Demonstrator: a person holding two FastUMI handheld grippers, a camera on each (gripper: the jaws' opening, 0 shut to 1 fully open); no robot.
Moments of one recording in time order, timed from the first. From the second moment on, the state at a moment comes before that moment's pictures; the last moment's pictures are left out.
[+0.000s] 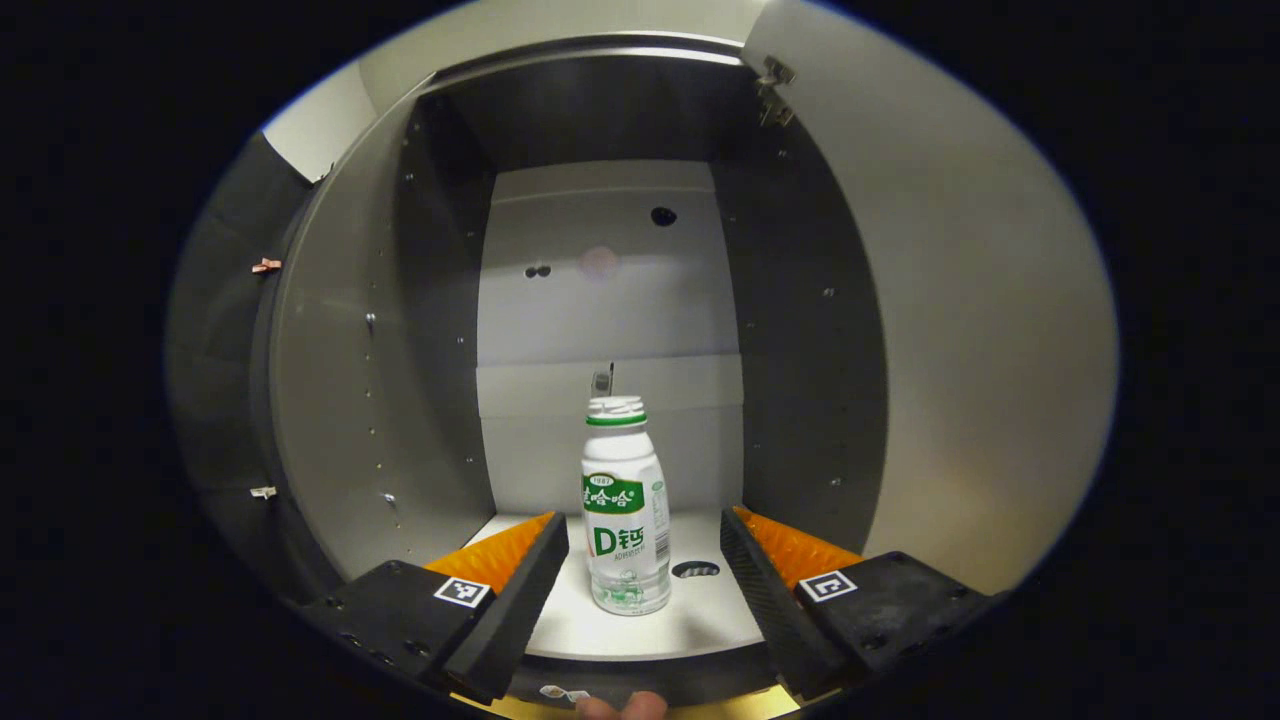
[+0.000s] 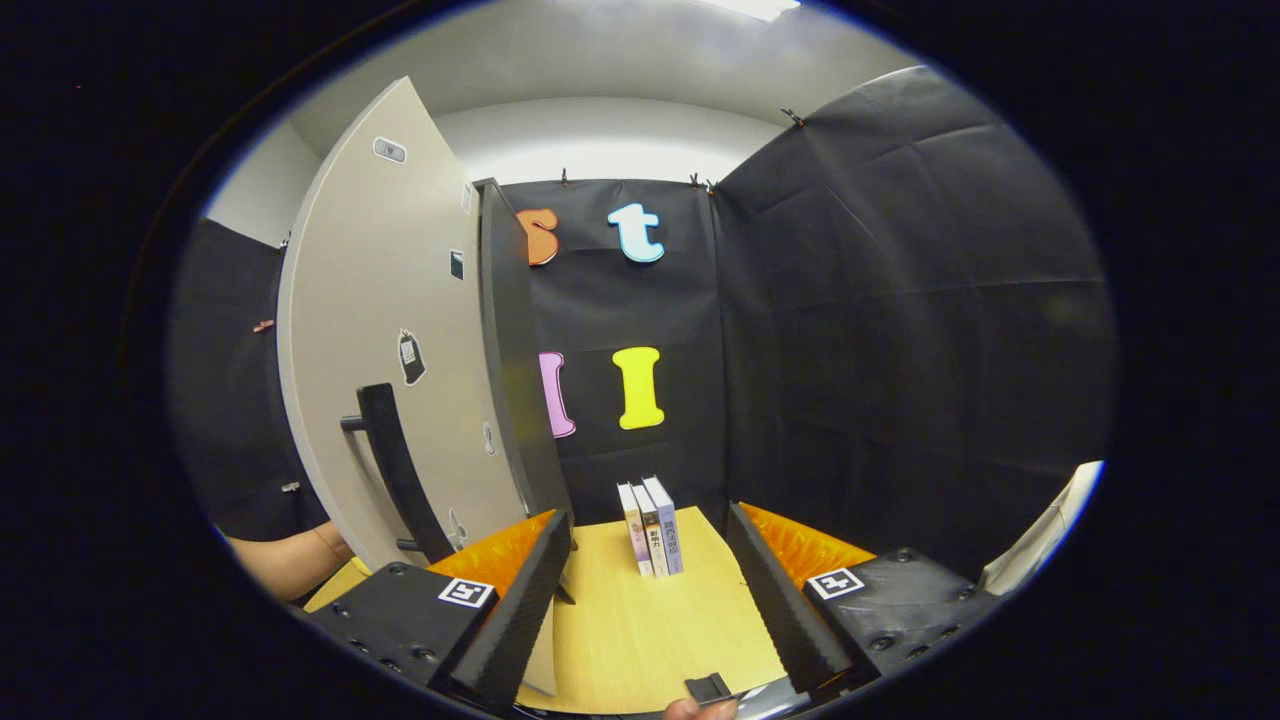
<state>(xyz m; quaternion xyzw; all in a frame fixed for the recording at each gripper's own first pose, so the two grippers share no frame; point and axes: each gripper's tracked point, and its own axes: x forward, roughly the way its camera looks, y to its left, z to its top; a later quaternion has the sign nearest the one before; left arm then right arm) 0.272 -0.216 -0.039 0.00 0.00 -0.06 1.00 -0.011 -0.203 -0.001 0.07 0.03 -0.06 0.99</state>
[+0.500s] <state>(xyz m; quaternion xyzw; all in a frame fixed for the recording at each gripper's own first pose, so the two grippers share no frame) 0.332 -0.213 -0.063 -0.01 0.01 -0.04 1.00 -0.003 -0.222 -0.006 0.07 0.03 -0.08 0.99</state>
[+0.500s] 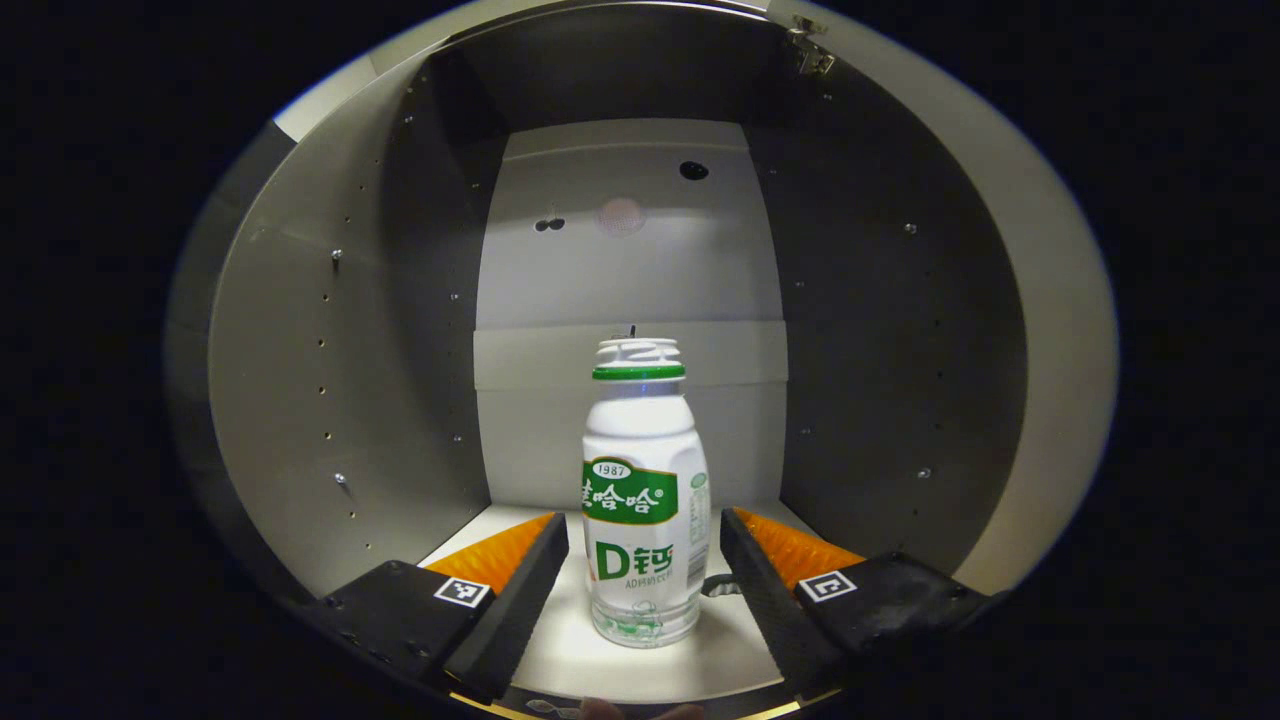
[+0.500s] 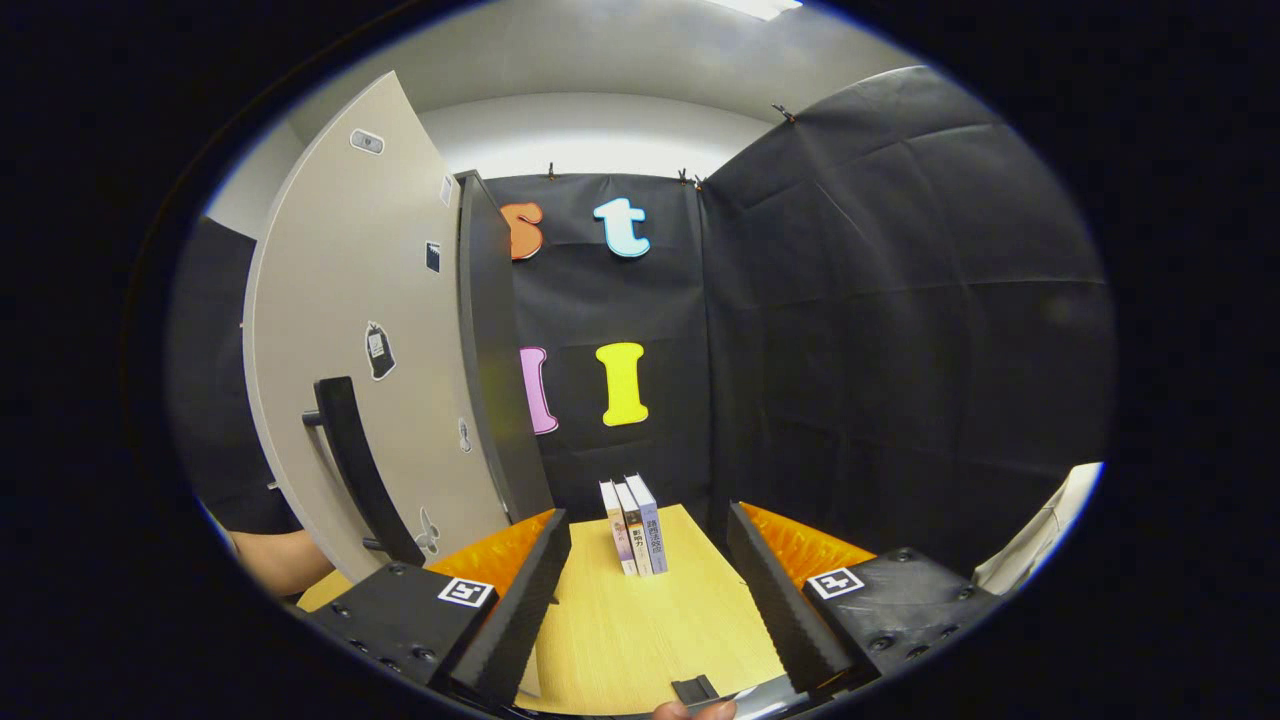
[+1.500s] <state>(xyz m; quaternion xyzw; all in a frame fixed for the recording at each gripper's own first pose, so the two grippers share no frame) 0.195 -0.106 -0.011 -0.04 -0.02 -0.04 1.00 0.007 -0.186 0.017 0.04 -0.01 -0.06 1.00</state>
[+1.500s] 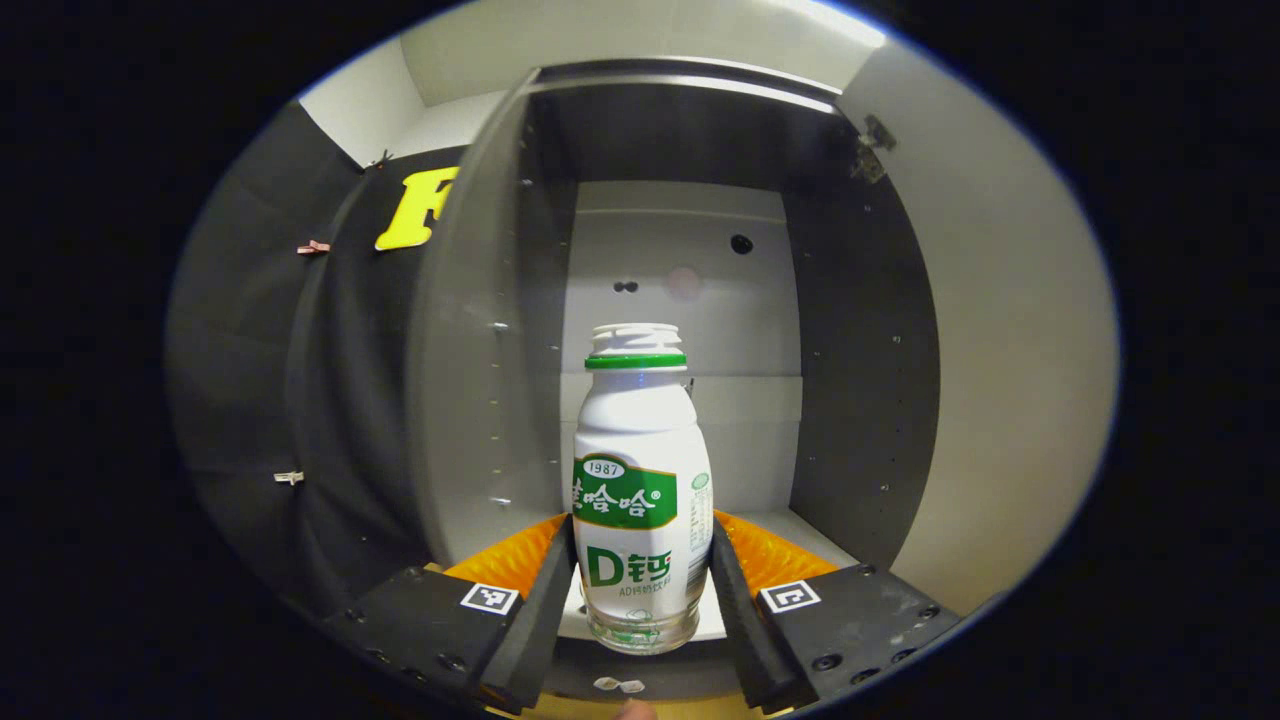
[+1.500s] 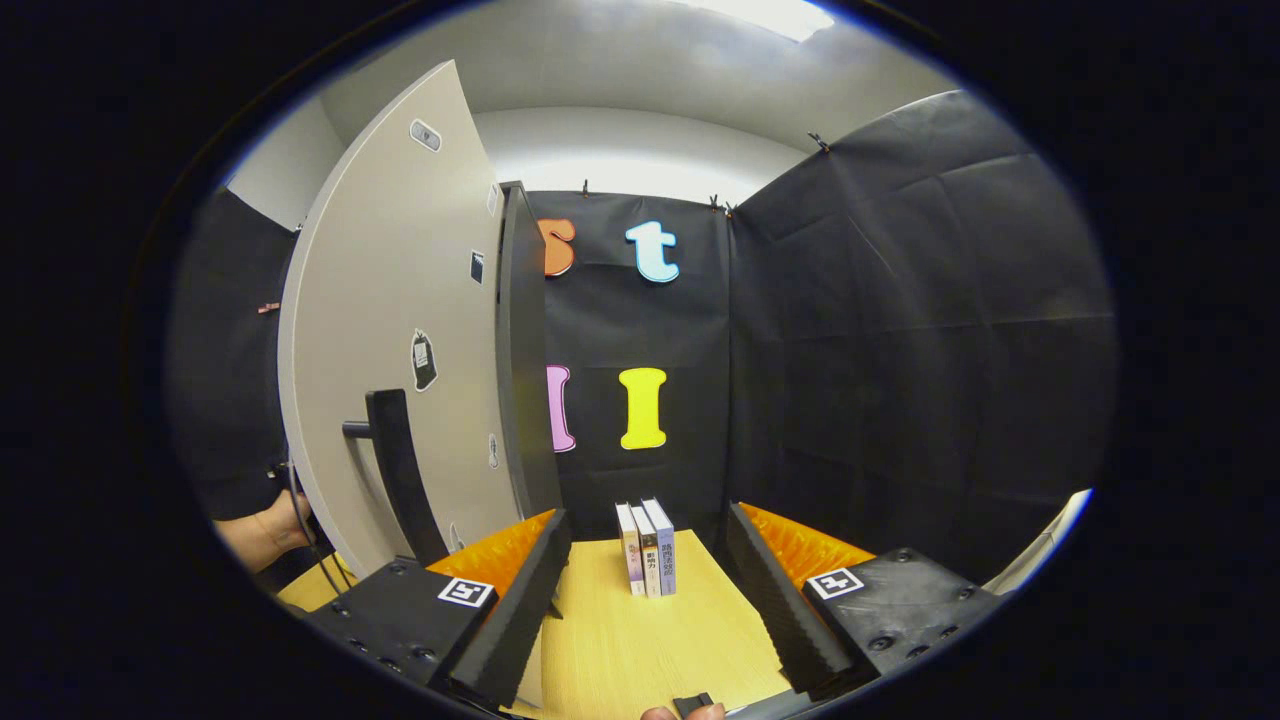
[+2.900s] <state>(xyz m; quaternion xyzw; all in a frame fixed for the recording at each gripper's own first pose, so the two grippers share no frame) -0.022 0.006 -0.203 -0.01 -0.02 -0.09 1.00 0.006 -0.161 0.049 0.02 -0.06 -0.13 0.99</state>
